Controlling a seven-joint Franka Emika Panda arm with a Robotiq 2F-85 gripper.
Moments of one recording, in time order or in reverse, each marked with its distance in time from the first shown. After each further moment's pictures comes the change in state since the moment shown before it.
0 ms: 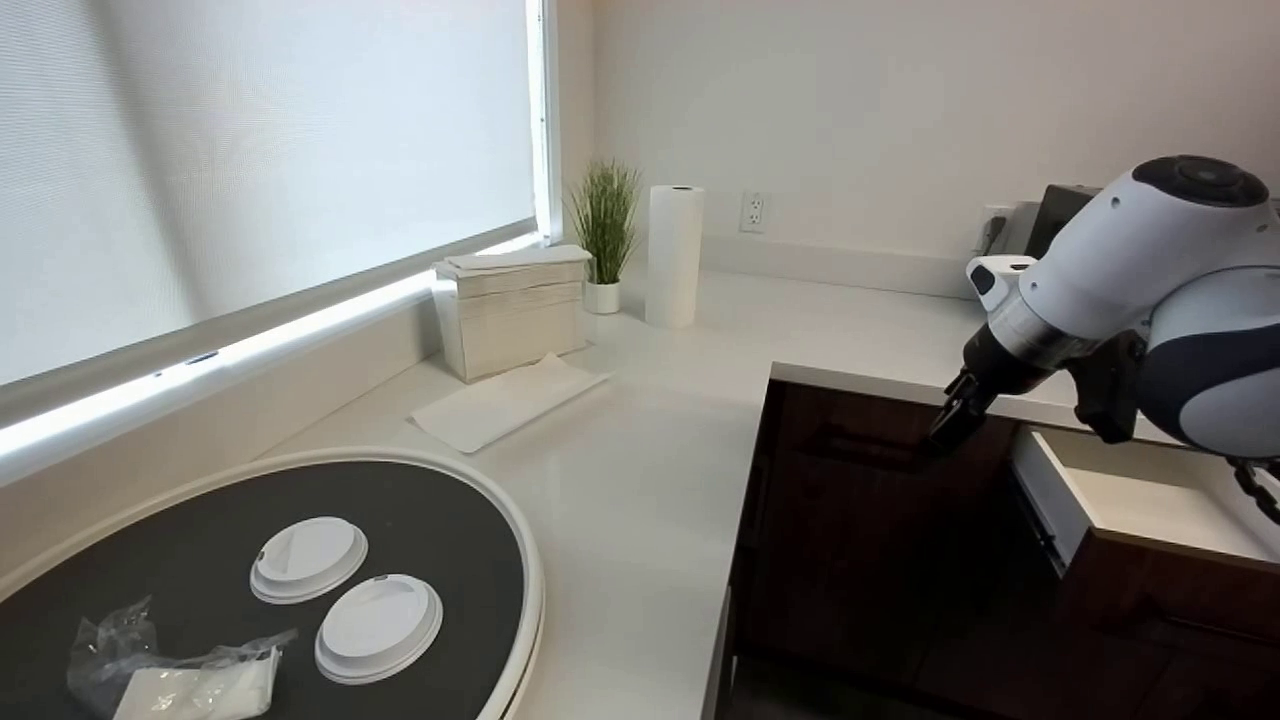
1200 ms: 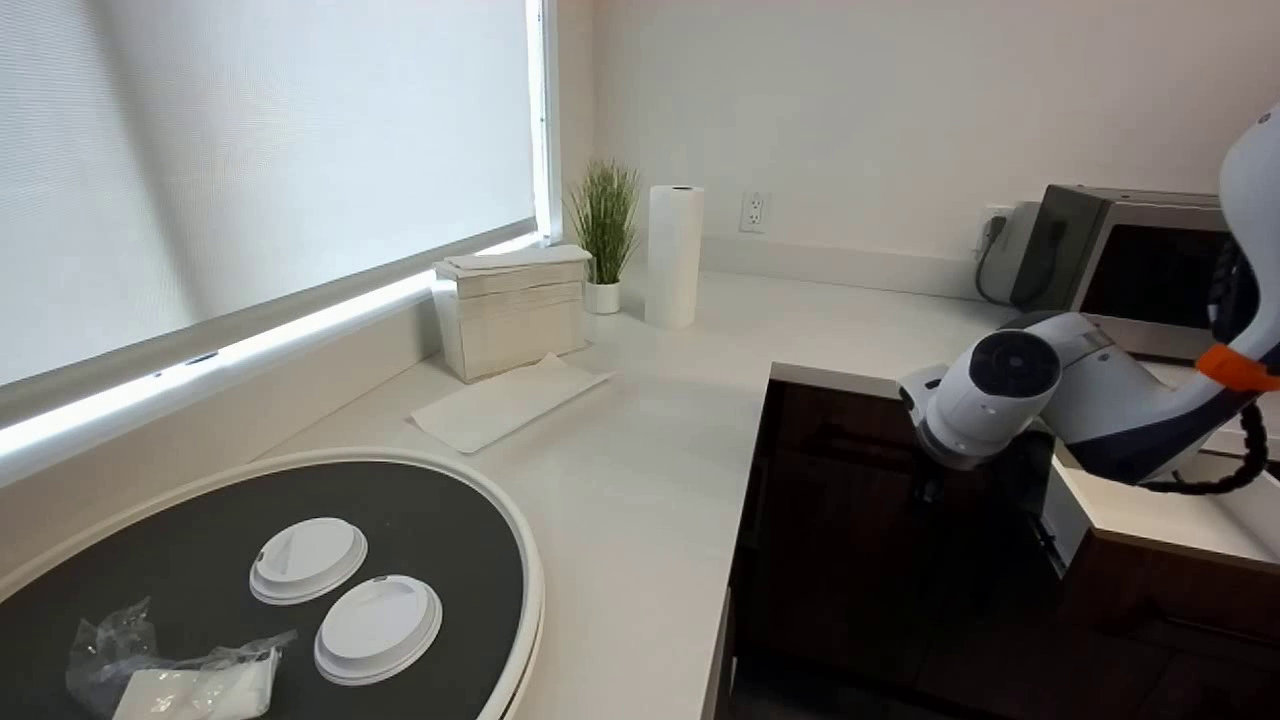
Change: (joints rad) arm -0.105 0.627 0.051 0.403 -1.201 -0.451 0.844
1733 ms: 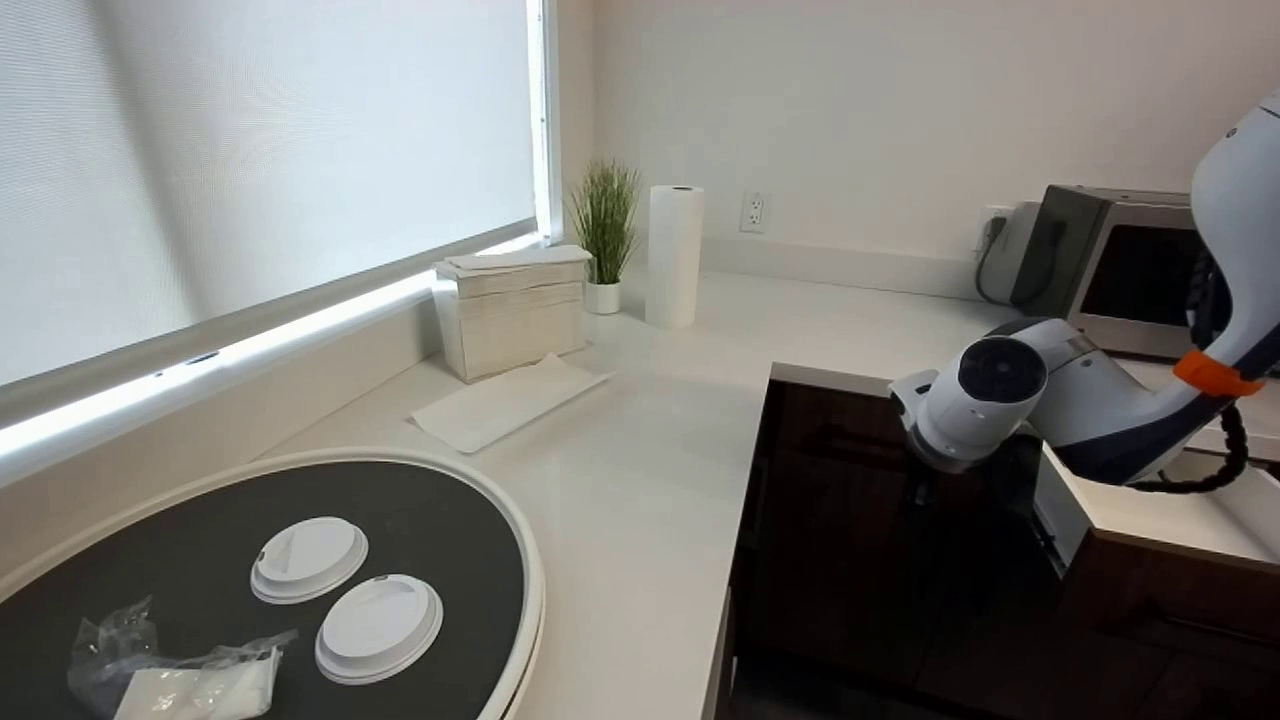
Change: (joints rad) arm 0.107 0.023 -0.106 0.040 0.003 0.037 0.002
